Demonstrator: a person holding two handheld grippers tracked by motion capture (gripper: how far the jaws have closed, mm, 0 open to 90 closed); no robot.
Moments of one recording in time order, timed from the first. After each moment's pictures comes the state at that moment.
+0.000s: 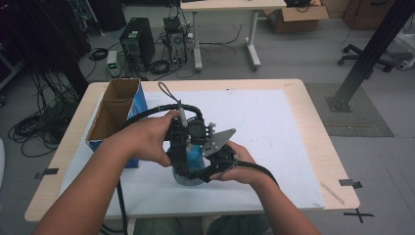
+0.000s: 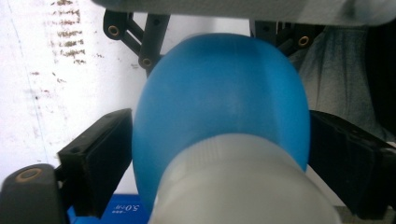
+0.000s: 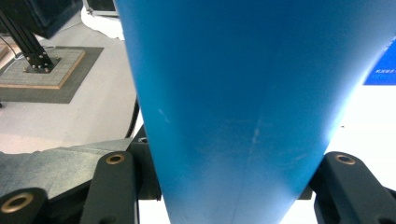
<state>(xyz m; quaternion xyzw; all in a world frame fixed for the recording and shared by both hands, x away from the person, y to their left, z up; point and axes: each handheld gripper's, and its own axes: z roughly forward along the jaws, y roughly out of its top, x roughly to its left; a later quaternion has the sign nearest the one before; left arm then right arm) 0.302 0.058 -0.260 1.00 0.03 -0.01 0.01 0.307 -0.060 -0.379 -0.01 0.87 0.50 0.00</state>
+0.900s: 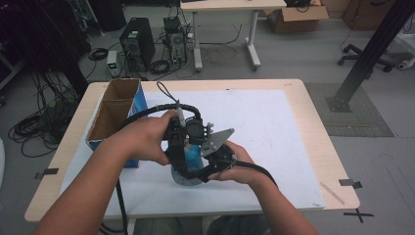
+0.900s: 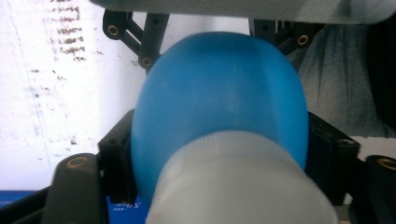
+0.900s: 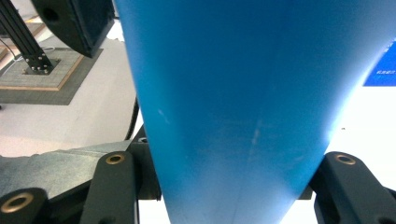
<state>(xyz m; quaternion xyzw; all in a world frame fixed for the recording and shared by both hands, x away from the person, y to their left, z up) 0.303 0.062 -0.260 1.00 0.03 -0.01 0.01 0.307 -0.056 -0.379 -0.01 0.87 0.50 0.00</state>
